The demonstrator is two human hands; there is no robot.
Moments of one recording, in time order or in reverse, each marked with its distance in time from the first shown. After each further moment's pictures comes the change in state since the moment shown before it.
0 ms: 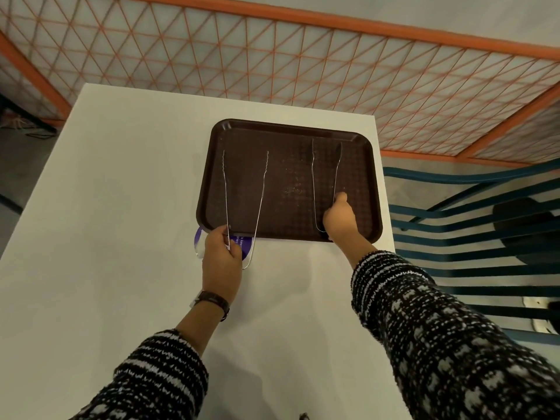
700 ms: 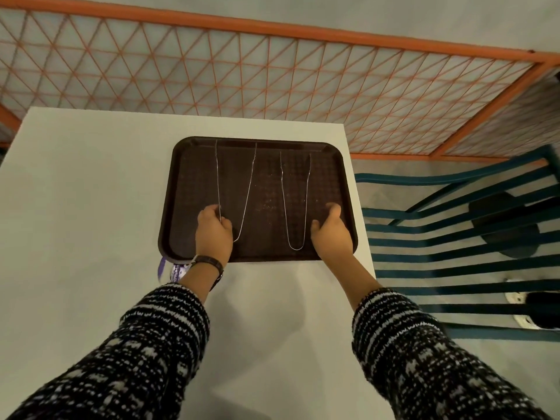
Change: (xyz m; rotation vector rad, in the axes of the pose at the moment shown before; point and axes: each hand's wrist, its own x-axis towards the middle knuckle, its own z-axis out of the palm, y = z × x) left_hand 0.083 0.043 0.061 0.111 -0.053 0.036; right_hand -0.003 0.028 -0.028 0.037 0.152 -0.091
